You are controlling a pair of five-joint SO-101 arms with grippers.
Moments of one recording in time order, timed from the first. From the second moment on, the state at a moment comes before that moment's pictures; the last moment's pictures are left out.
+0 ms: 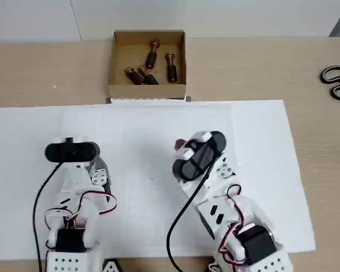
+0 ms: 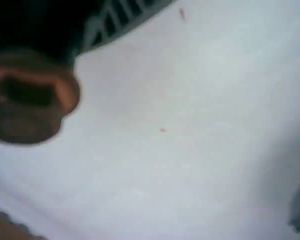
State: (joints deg) left arm -2.3 -99.0 96.4 47.0 9.2; right arm -29.3 -88.4 71.4 49.6 7.2
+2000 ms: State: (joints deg) left arm -4.7 -99.0 96.8 45.8 8.7; right arm -19.6 25.5 -10.0 12.3 -1.4
